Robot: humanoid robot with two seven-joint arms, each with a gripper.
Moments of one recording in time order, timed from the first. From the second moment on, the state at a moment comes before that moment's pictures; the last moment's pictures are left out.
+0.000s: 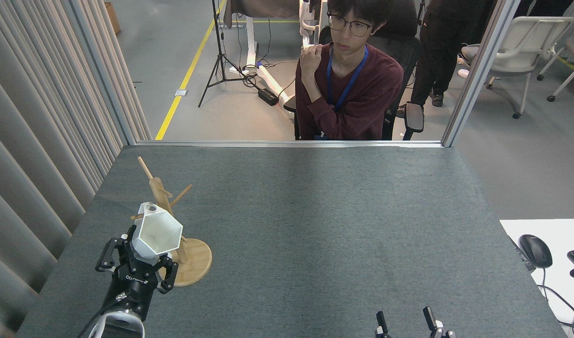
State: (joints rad) left arm -0.11 -0.11 0.32 -1.49 -2.44 -0.20 0.27; right arm 0.31 0.03 0.03 -1.58 1.54 -0.10 -0.43
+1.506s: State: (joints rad) left arm 0.31 0.01 0.25 -1.72 -1.51 -0.43 0.32; right arm 0.34 0.02 -0.03 -1.60 1.56 -0.06 -0.44
